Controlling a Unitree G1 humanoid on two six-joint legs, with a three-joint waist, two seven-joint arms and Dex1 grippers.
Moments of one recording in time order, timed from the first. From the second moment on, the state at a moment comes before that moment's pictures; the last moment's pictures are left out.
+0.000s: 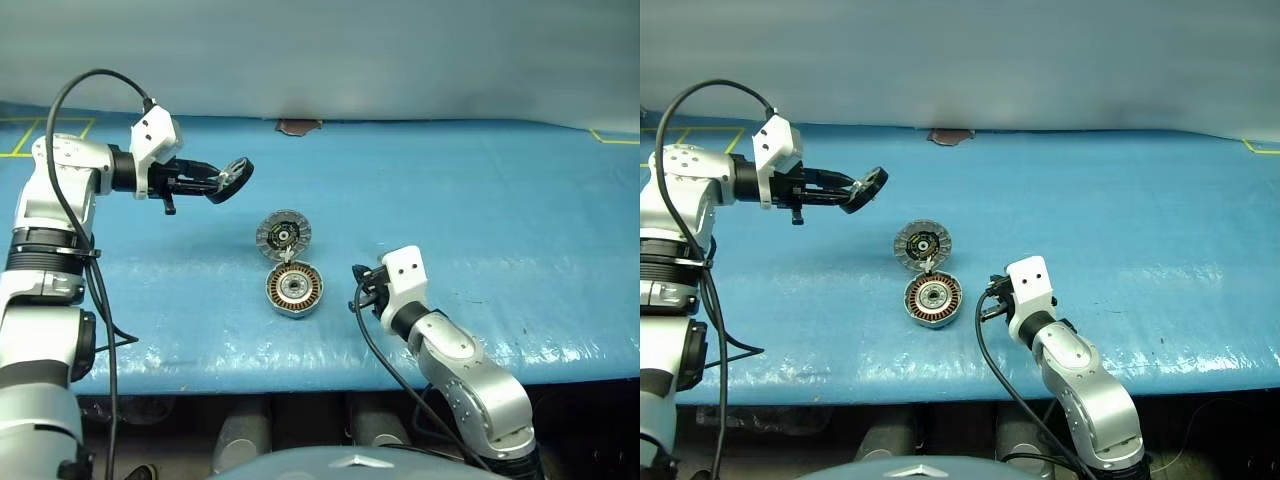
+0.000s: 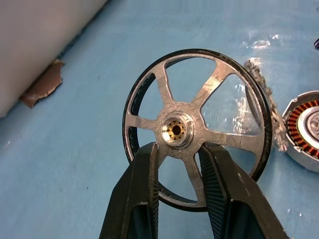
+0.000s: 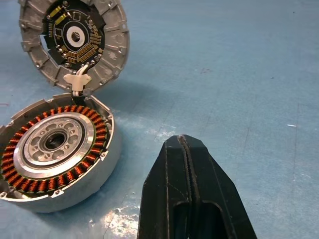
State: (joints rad) left arm -0.89 0.79 -0.07 0.51 -0.17 0.24 -1.39; right arm 0.08 -0.21 0.19 -0.68 0.22 0.83 0.18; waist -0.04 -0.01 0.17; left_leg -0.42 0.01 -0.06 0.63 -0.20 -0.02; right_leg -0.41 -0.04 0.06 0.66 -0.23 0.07
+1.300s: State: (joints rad) left arm -0.85 0.67 -0.27 0.36 -0.17 0.23 -1.57; right arm 0.13 -0.35 0.28 -0.76 0.30 0.66 0.39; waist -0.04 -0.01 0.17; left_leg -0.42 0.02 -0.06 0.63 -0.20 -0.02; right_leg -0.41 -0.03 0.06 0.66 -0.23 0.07
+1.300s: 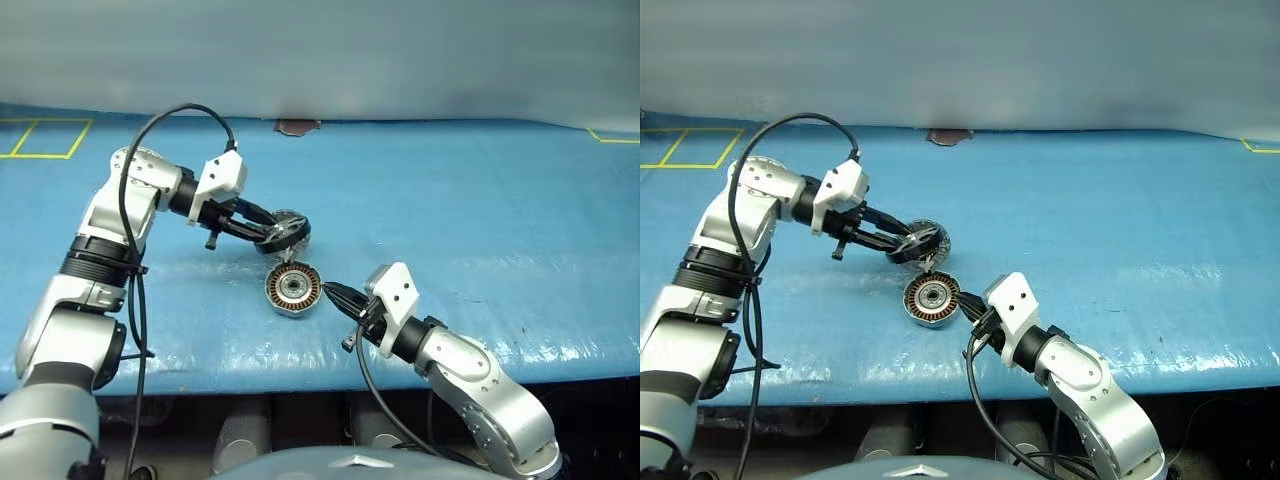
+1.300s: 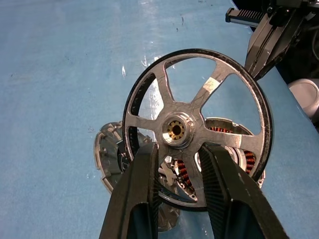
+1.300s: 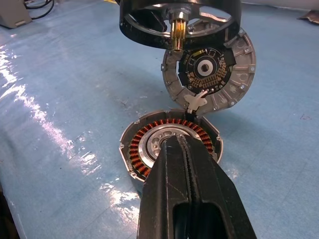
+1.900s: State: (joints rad) left arm -0.86 0.64 -0.35 0.37 -0.06 0.10 -1.55; right arm 0.14 -0.35 0.30 -0.75 0.30 0.66 0.39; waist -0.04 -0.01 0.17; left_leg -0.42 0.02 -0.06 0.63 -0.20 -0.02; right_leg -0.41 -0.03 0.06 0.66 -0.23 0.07
